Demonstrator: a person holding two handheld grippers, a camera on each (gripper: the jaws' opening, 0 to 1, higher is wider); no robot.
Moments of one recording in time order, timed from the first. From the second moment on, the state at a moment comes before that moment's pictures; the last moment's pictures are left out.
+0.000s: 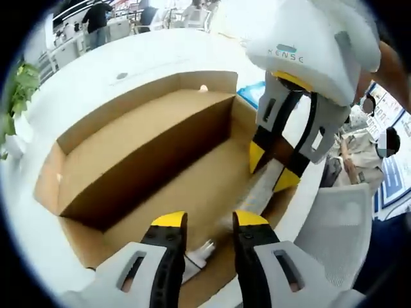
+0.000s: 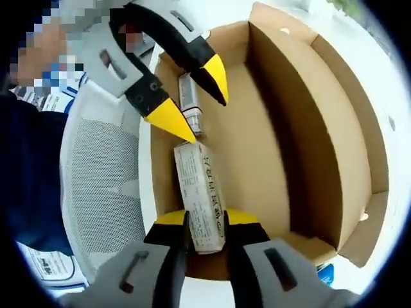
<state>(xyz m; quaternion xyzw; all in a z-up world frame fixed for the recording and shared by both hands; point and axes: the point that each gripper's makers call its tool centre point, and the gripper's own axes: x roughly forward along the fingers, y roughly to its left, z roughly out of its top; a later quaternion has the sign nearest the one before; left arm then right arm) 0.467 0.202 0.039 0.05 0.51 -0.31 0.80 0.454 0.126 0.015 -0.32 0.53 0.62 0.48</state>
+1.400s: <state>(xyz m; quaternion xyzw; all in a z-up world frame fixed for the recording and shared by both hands) 0.406 0.333 0.030 -0.05 0.56 -0.14 0.81 0.453 0.131 -0.001 -0.37 0.48 0.63 0.49</state>
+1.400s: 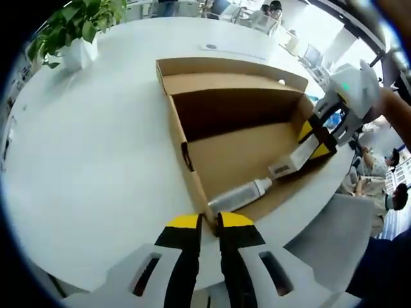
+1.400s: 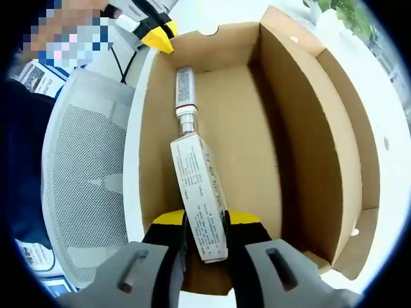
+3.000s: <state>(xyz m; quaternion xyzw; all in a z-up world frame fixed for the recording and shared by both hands) 0.404 0.333 0.029 -0.05 0.56 -0.13 0.82 0.459 0.148 0.002 -0.40 0.43 0.64 0.50</state>
